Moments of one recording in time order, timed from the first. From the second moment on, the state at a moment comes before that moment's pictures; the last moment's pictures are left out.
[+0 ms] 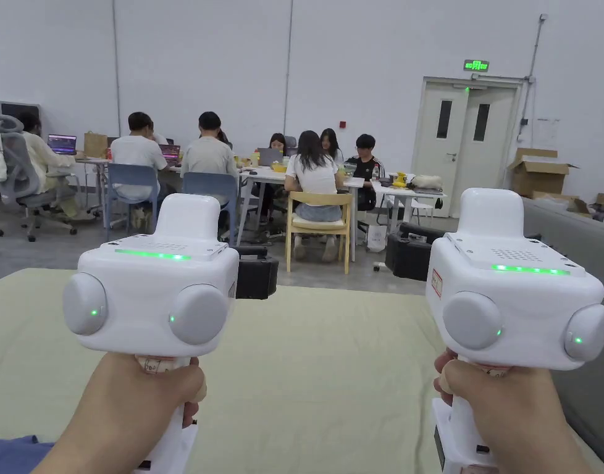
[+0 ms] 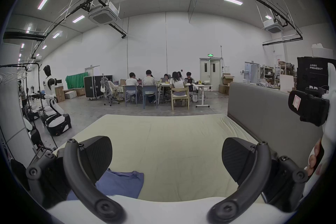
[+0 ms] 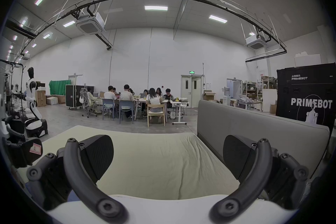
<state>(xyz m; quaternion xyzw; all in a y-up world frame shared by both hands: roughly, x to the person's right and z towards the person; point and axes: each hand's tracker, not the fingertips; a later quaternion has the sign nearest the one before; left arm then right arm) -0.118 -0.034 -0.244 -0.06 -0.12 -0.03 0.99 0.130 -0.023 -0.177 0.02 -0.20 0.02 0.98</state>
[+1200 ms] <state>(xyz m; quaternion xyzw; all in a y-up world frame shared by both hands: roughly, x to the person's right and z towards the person) -0.112 -0.036 -0.232 -0.02 -0.09 -0.06 0.99 0.129 -0.023 -0.164 0.04 -0.20 0.01 0.98</state>
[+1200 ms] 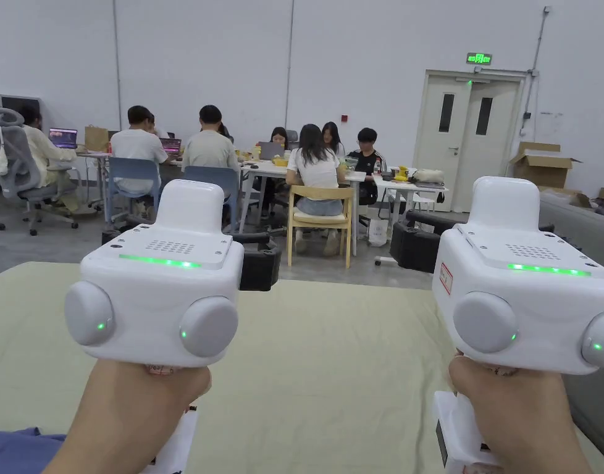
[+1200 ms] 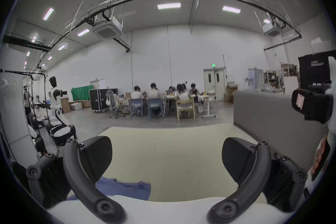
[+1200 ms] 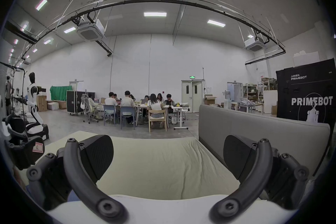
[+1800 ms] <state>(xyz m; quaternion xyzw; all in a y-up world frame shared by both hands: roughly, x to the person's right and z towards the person) -0.206 -0.057 -0.216 -0.04 -0.03 -0.02 1.00 0.062 -0.039 -0.199 0.00 -0.10 -0.02 0.99</state>
